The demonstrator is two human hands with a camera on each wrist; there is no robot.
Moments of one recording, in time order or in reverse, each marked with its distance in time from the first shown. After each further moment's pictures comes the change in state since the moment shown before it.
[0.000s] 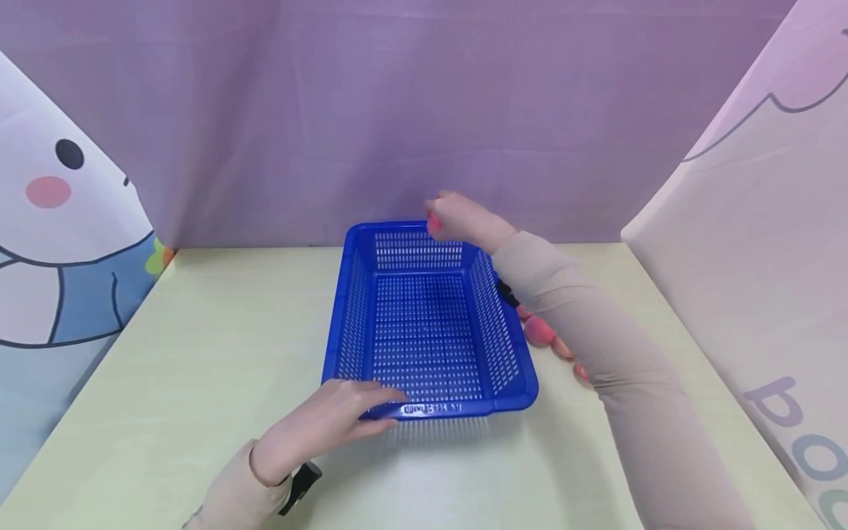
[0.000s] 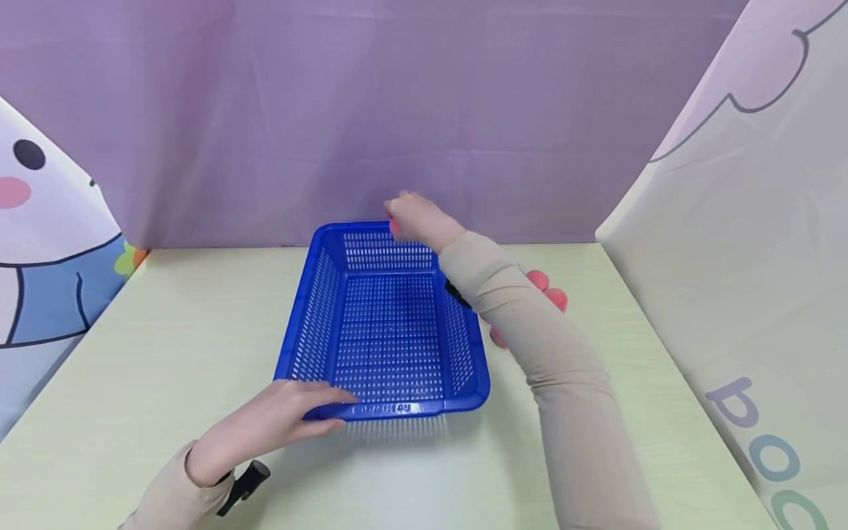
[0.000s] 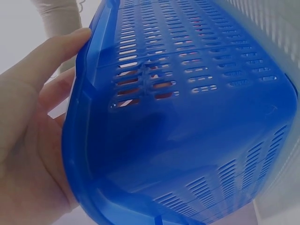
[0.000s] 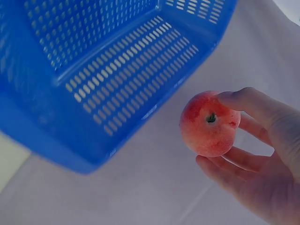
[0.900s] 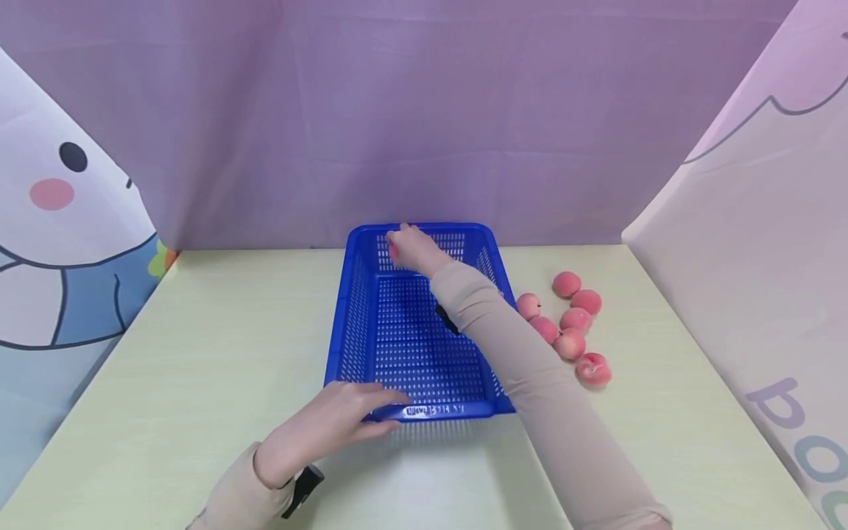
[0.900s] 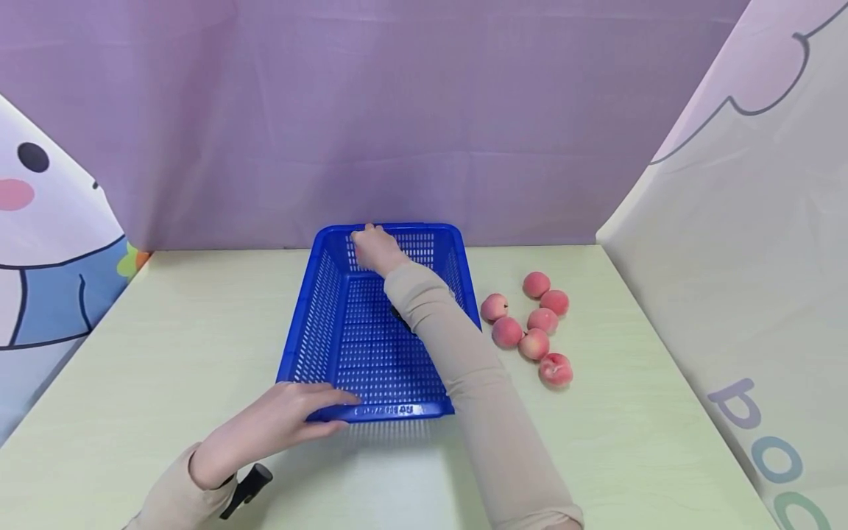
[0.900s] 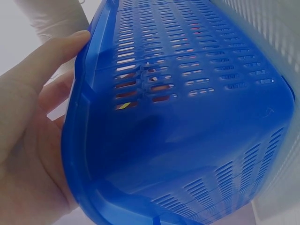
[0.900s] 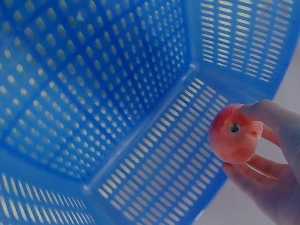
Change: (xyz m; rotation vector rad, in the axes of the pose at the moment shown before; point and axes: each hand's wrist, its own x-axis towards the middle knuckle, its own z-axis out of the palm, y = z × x) left_hand 0.003 0.000 0.002 -0.004 -0.011 -0.023; right_hand 0.050 -0.036 0.076 0.095 -0.074 0.175
